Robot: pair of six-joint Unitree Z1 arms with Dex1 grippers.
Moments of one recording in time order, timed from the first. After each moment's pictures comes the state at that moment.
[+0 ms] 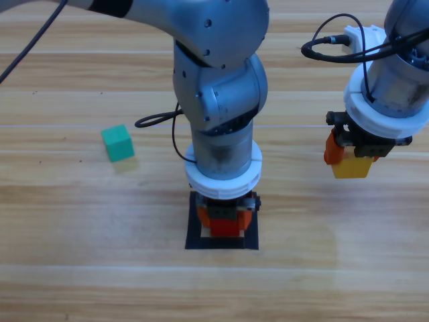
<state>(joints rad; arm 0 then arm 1) -0.91 2.30 -1.81 1.01 0.04 -0.90 0.77 1.99 -1.46 0.81 -0.11 0.67</state>
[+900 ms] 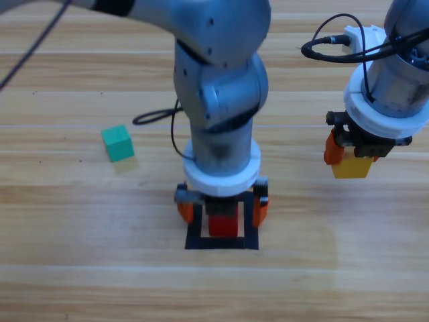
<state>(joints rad) -0.91 2.29 -1.83 1.04 0.06 -0.92 0.77 1.99 -1.46 0.81 -0.11 0.67</state>
